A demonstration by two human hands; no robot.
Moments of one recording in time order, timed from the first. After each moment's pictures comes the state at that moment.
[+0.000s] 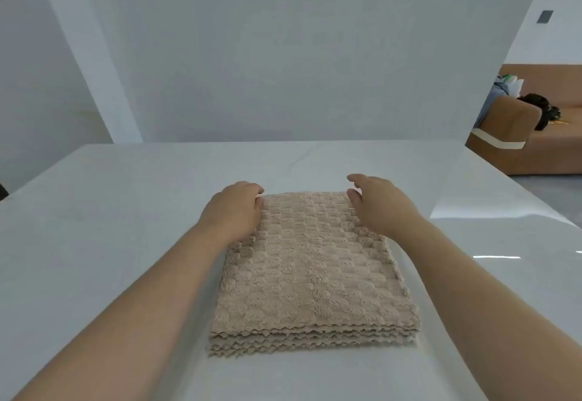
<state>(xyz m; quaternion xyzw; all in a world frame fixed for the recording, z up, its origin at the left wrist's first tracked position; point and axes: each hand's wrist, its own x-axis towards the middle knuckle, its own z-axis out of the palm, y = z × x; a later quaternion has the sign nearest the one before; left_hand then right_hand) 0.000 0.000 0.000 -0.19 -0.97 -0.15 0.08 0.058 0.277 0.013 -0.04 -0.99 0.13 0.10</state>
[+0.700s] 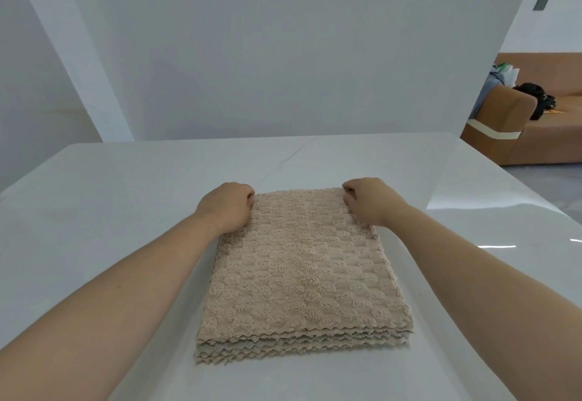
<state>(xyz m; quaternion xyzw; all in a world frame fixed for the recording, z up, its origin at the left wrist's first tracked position) -0.044 0.005 -0.018 -0.18 -0.98 -0.10 0.02 0.022 0.307 -0.008 -0.06 -0.99 0.12 0.02</state>
